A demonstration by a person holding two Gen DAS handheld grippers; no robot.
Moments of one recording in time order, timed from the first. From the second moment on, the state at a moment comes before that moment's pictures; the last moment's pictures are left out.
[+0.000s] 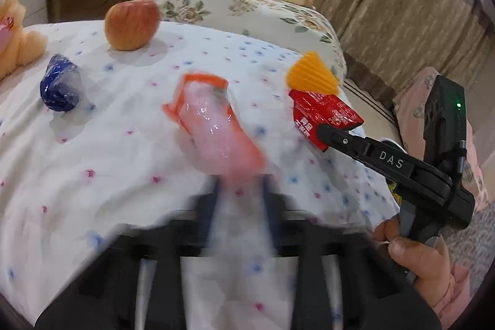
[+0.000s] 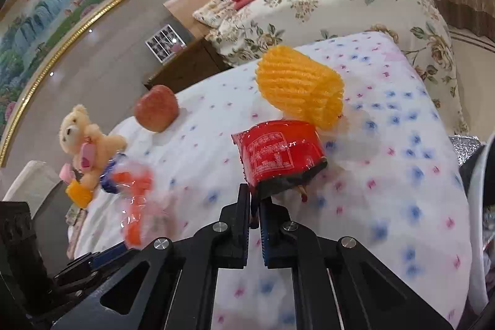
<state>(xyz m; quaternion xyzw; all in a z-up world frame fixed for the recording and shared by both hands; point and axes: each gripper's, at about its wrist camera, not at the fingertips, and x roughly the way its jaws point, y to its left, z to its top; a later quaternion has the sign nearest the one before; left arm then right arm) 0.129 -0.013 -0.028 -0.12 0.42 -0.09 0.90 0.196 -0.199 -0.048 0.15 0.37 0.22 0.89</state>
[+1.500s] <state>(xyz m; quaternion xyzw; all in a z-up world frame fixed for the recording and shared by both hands) 0.183 0.008 -0.039 -0.01 0.40 -0.18 0.90 0.136 -0.243 -0.041 0.18 0.37 0.17 0.90</state>
